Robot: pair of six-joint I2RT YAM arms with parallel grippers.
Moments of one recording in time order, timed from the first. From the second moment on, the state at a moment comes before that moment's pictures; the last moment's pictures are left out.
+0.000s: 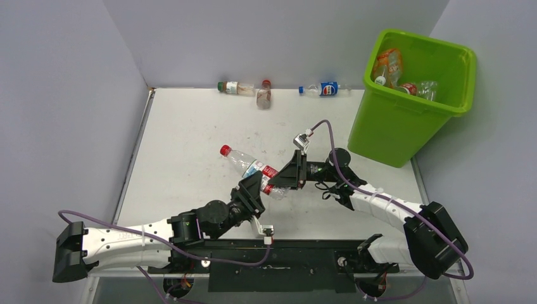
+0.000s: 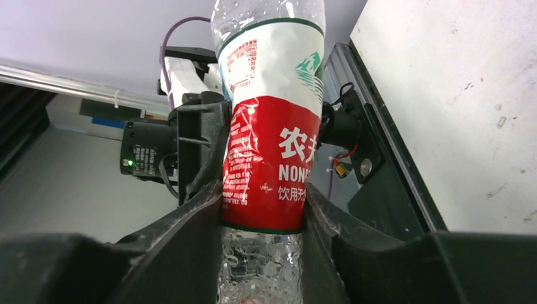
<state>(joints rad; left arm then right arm) -1.31 0.82 0.47 0.21 -0.48 1.65 0.60 1.26 0.55 0.71 -0.93 1.29</state>
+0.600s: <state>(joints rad) -1.31 0.76 0.48 0.25 -0.53 1.30 0.43 0.97 0.69 0.32 -0.75 1.02</state>
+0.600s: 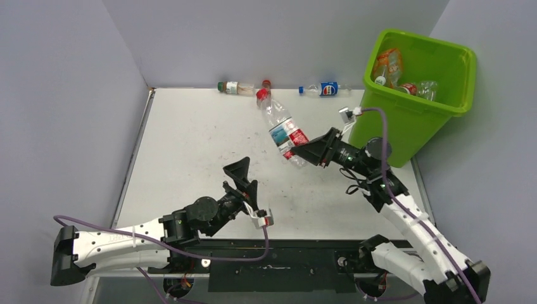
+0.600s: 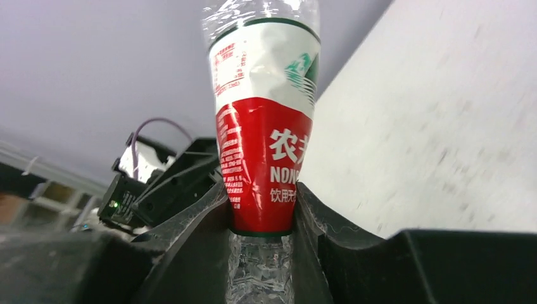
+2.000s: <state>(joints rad) -0.85 1.17 0.70 0.90 0.33 -0.89 0.70 0.63 0.38 0.58 -0.37 0.63</state>
